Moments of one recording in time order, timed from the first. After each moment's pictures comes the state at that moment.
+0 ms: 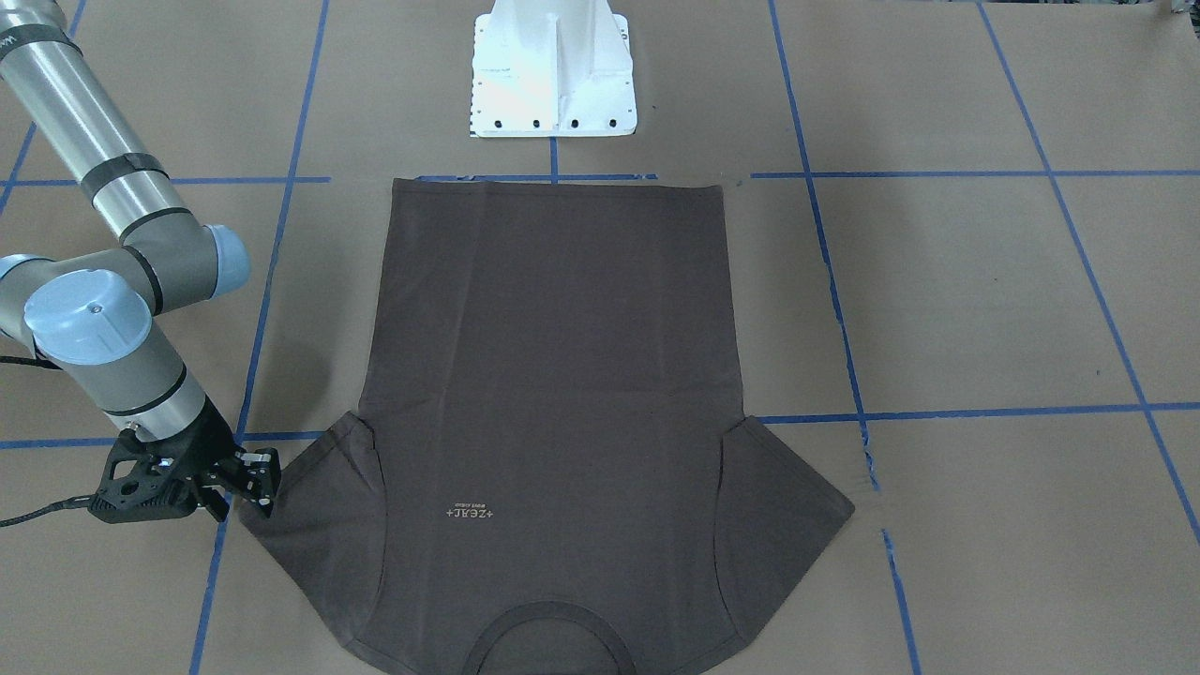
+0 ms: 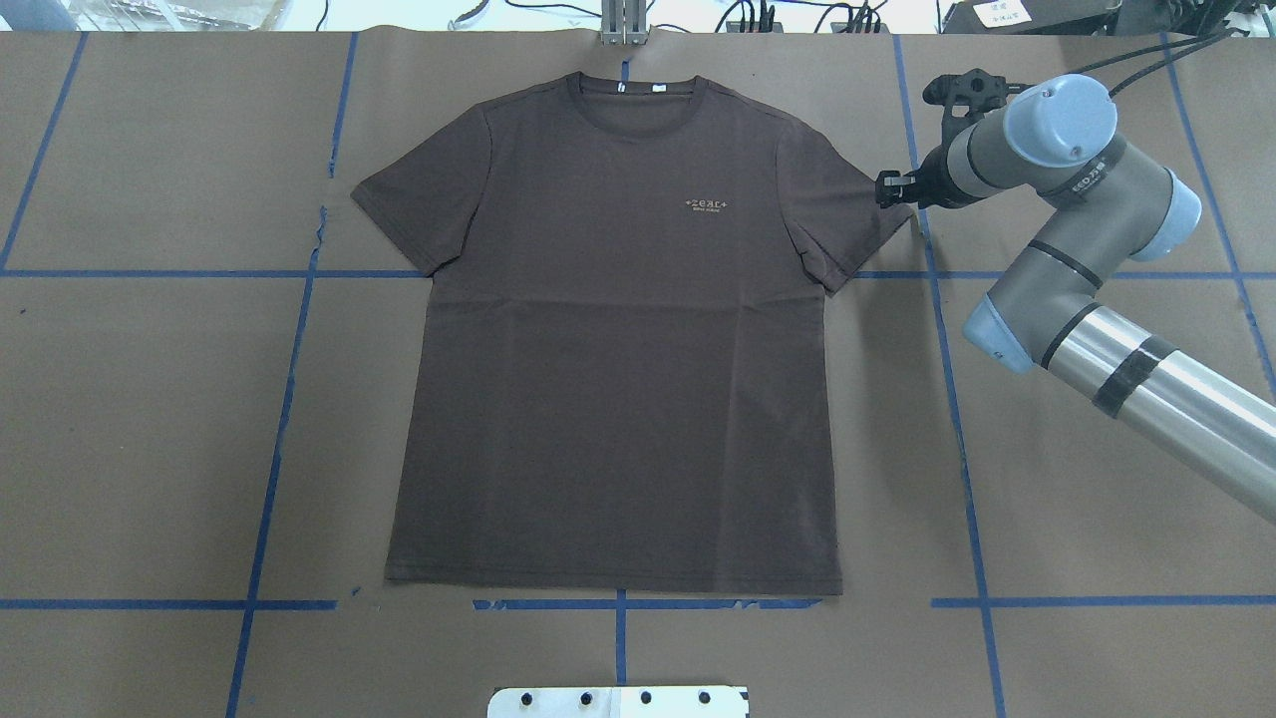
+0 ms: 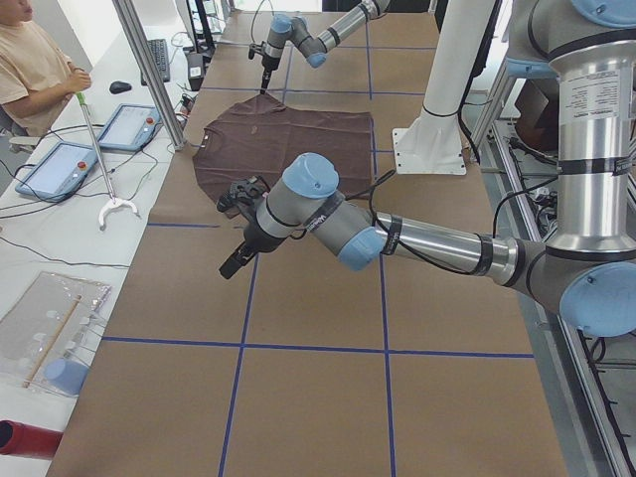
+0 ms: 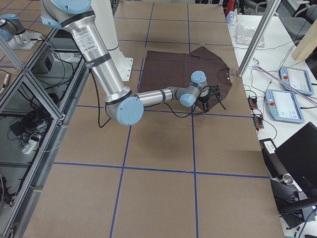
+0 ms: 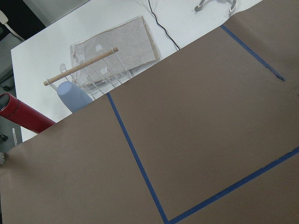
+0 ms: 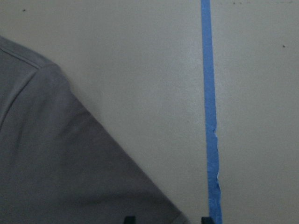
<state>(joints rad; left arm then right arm) -1.55 -1.47 -1.87 -2.12 -2.18 0.01 0.90 -1.06 1.20 -0.85 1.89 0.97</state>
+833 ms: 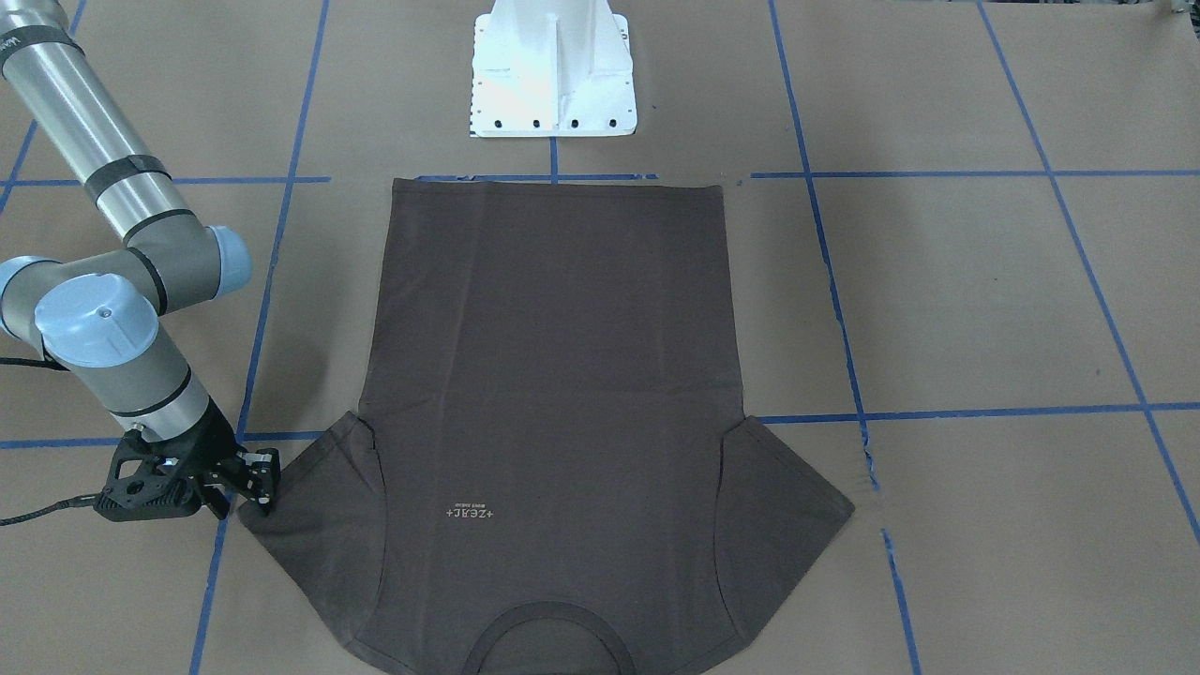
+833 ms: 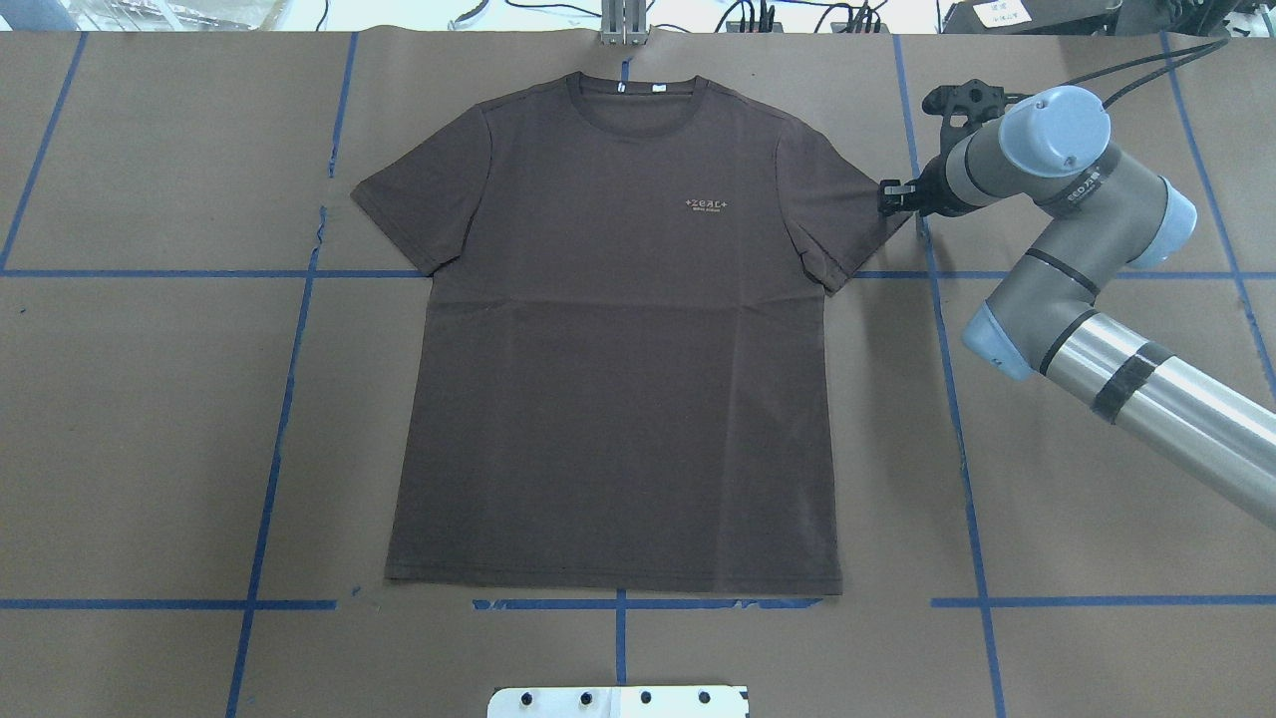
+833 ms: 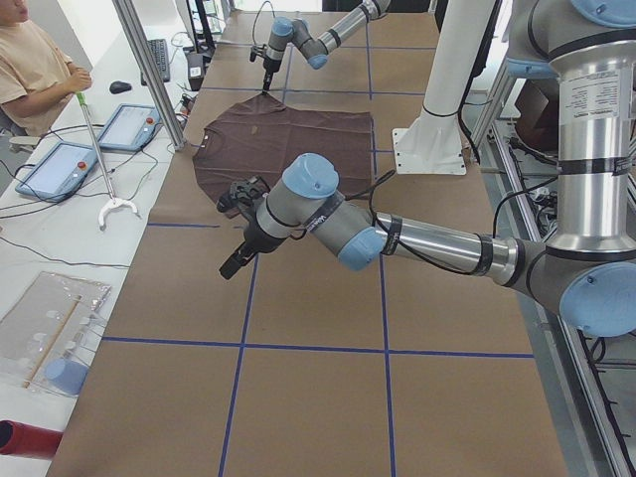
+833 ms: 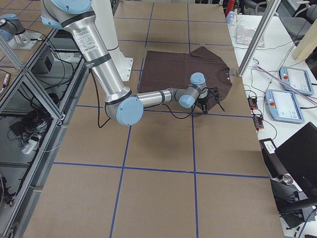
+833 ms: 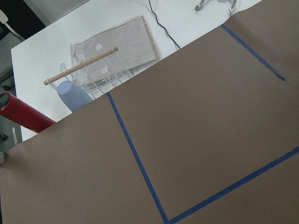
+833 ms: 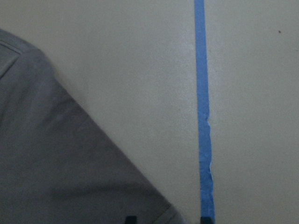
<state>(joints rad) -1.55 -1.47 -1.87 -2.12 -2.18 0.01 0.89 -1.06 1.18 -0.85 1.88 0.97</state>
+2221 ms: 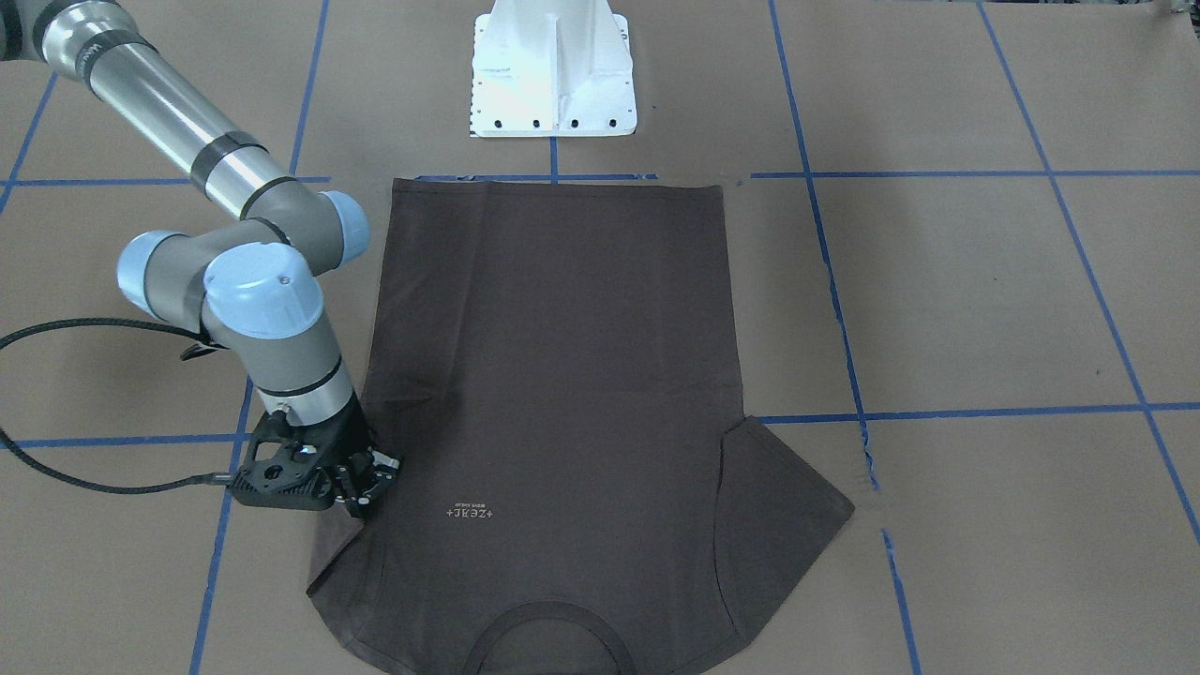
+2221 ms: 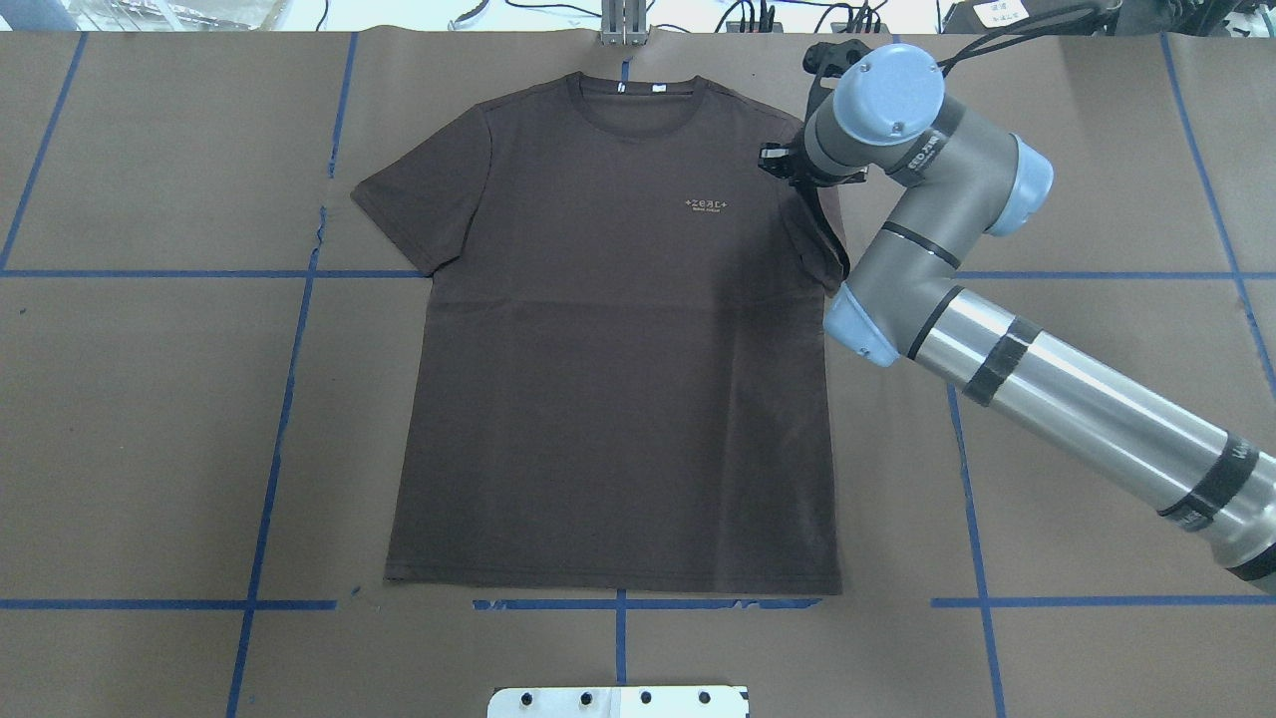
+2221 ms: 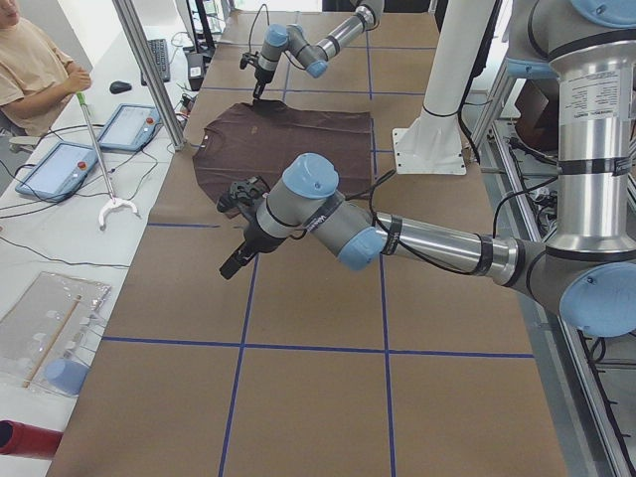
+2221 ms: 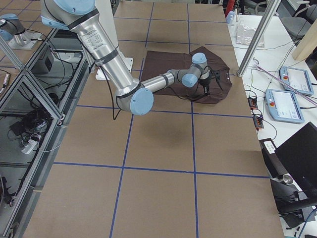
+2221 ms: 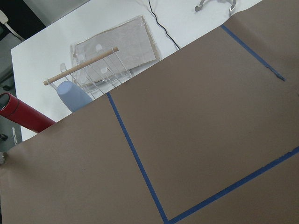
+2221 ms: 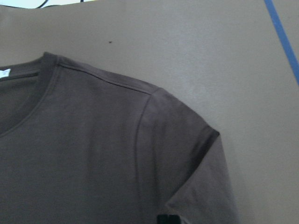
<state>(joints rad) -1.55 -1.47 -1.87 -2.12 -2.18 0.01 0.78 -0.84 1.23 -1.11 1.73 1.20</state>
